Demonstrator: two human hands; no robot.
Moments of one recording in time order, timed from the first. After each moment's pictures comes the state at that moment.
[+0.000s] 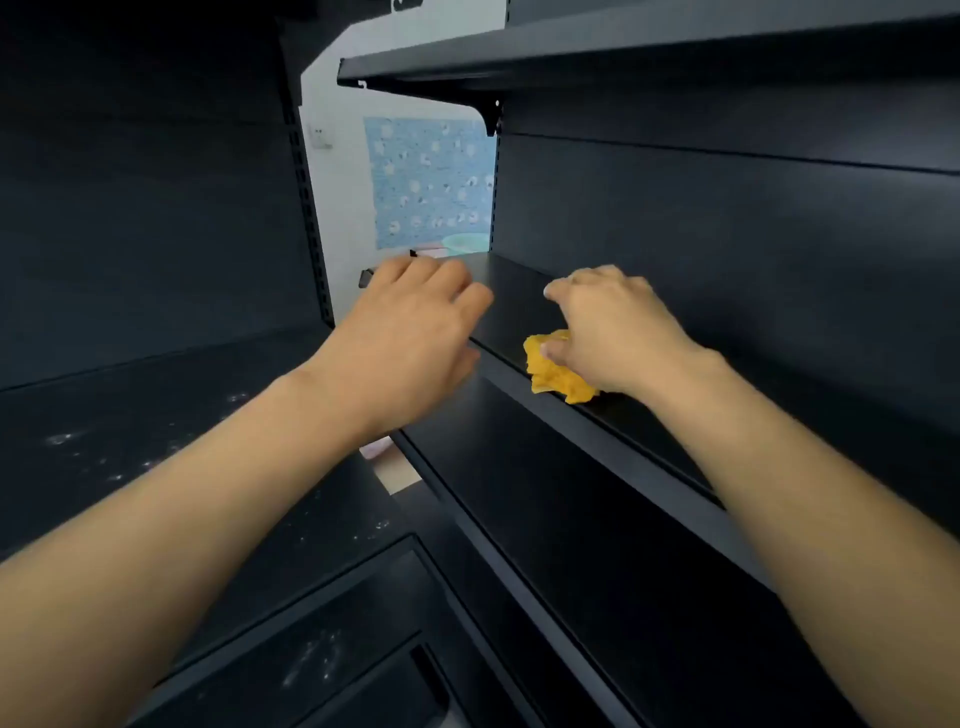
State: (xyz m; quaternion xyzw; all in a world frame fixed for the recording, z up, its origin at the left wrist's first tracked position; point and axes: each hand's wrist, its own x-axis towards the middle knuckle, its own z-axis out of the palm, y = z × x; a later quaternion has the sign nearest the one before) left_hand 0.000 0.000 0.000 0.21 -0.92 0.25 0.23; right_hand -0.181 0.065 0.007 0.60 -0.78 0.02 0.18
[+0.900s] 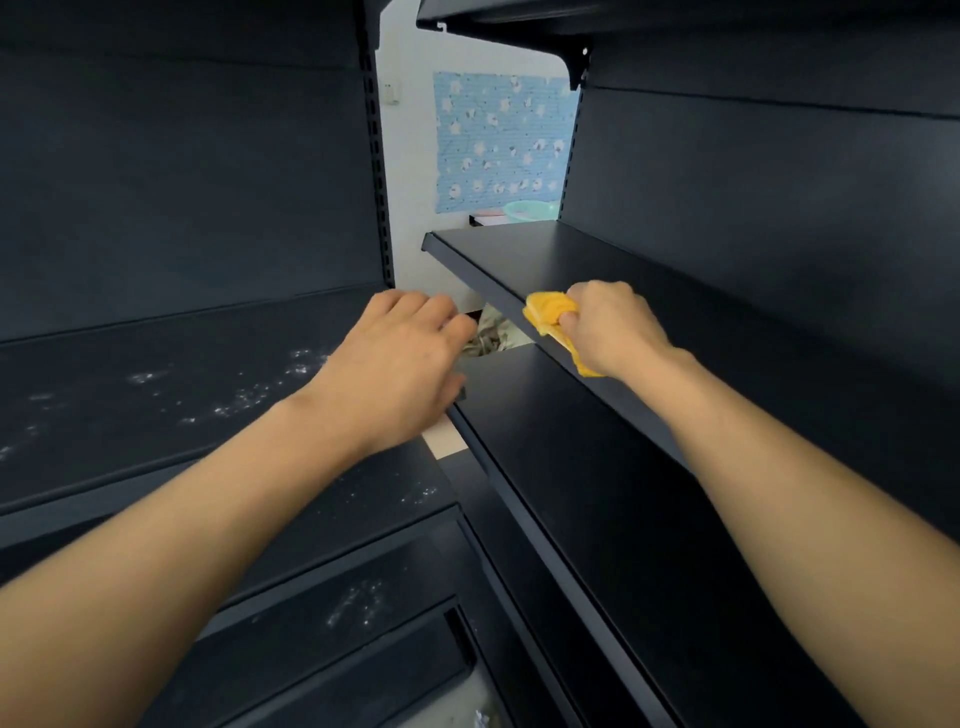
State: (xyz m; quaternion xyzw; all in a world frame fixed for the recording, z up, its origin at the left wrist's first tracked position) left_hand 0.043 -0.027 -0.047 0.31 -0.92 0.19 0.16; right_hand -0.171 -0.013 -0.042 0.56 -0.81 0.14 0.05
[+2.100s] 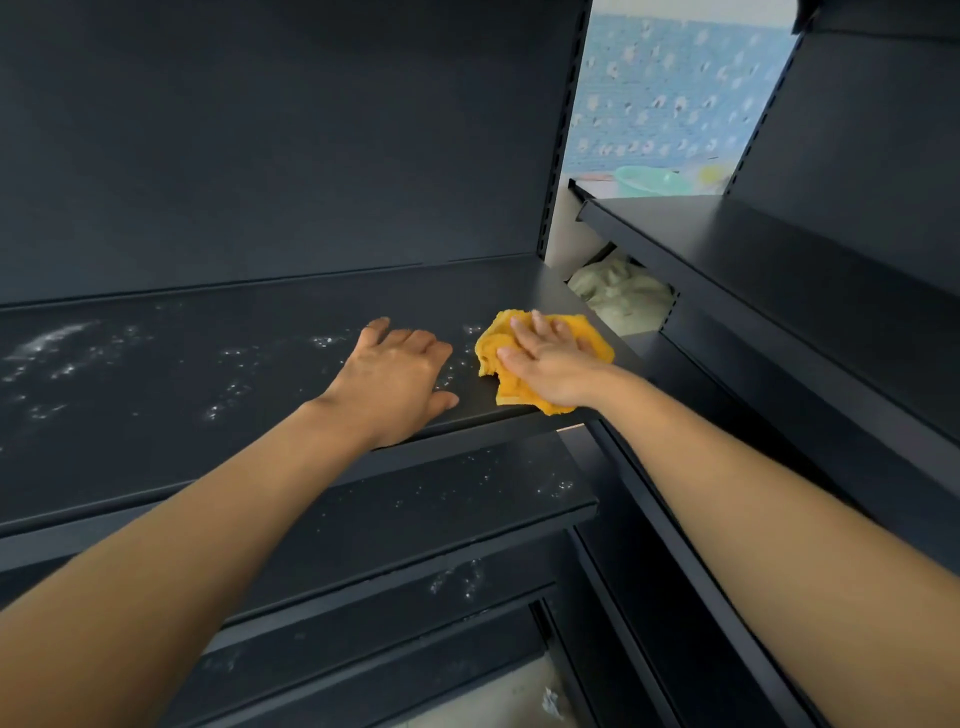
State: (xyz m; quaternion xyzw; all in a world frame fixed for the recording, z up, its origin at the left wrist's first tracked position) left_hand 0.206 -0.146 -0.118 0.47 -0.88 0.07 -0.01; right_hand 0.006 -0.151 -0.128 0.68 -0.71 0.01 -0.20
